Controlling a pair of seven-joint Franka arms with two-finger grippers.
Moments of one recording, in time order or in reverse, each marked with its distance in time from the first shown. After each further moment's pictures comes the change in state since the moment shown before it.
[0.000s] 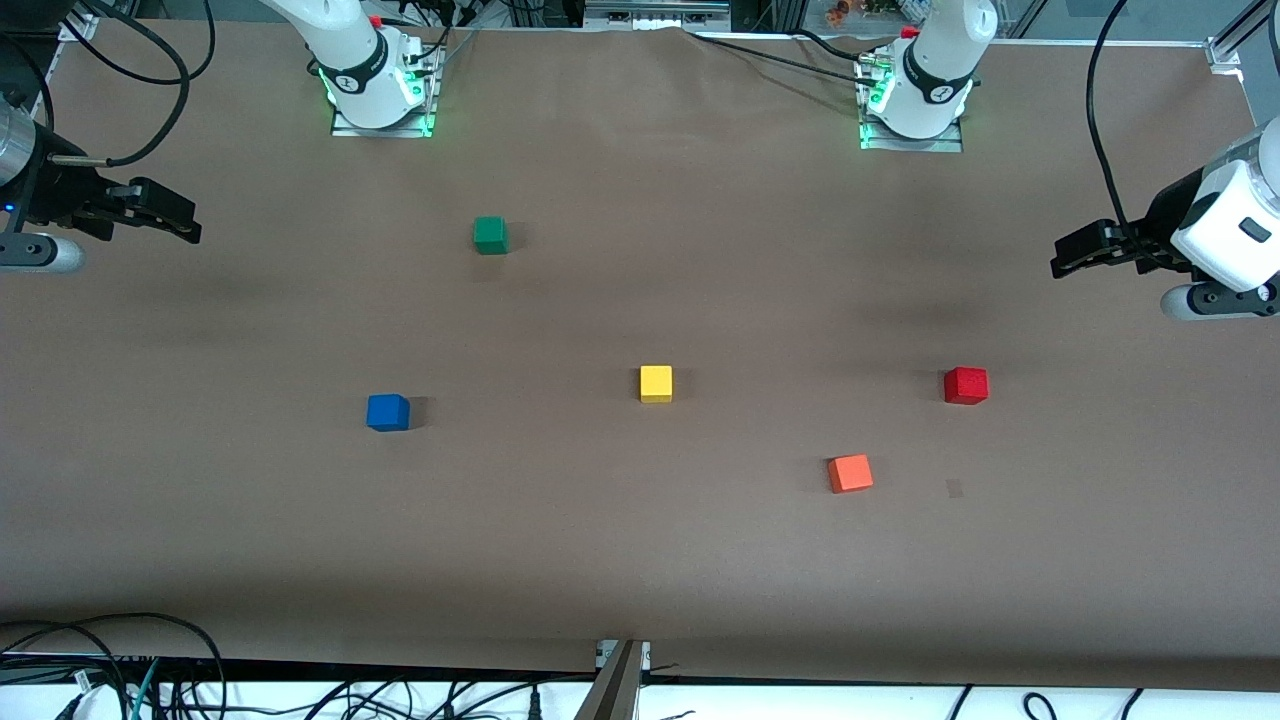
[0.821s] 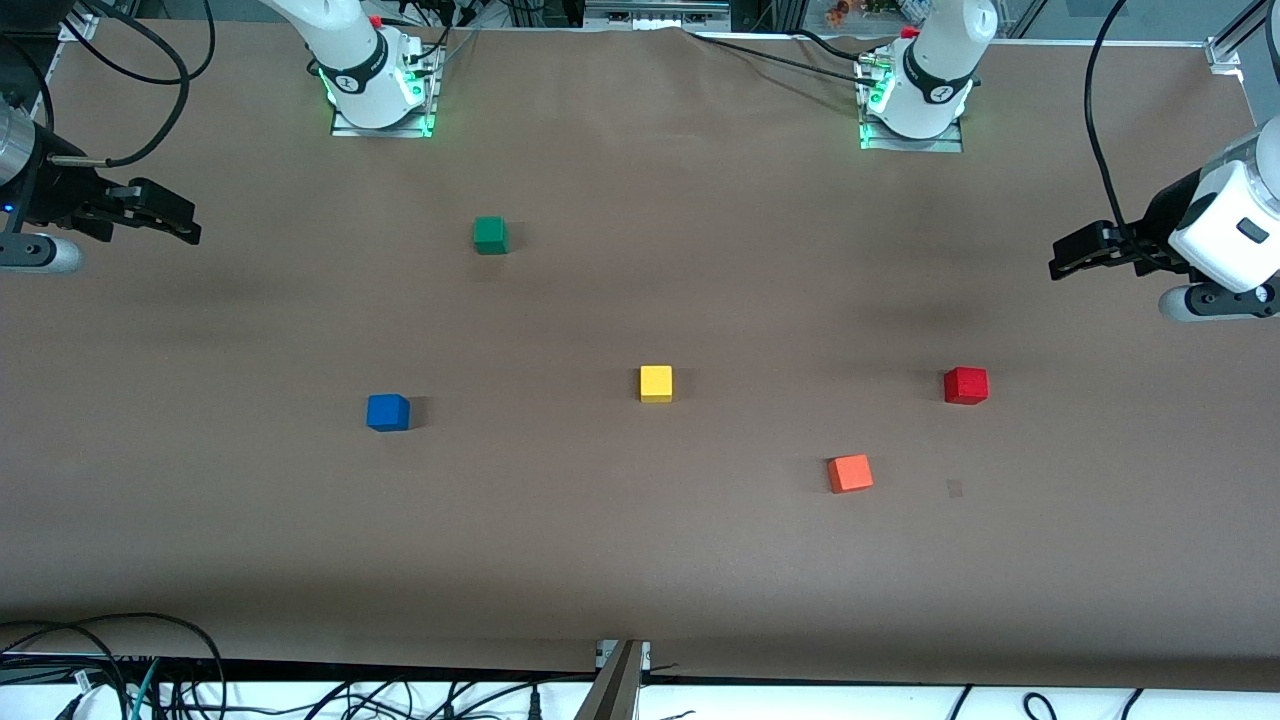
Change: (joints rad) left arm -0.003 0.006 -0.001 0.002 0.000 0.006 0.000; right arm 0.000 0.000 0.000 0.000 0.000 0.004 0.000
